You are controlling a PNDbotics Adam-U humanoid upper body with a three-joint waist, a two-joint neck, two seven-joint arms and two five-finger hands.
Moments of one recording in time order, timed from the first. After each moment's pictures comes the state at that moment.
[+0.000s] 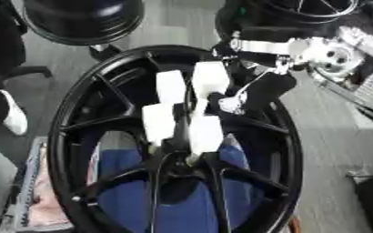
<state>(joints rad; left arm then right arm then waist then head) -0.51 0.74 0.02 -1.84 0.34 0.20 0.31 -0.95 -0.83 0.65 -1.88 0.05 0.47 0.43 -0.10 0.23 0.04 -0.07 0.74</state>
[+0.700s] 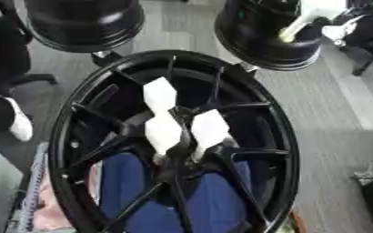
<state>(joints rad) -0.42 0.78 0.08 -1.85 0.33 0.18 0.37 -0.70 -1.02 0.29 -1.68 0.10 0.48 0.21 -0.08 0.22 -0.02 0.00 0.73</state>
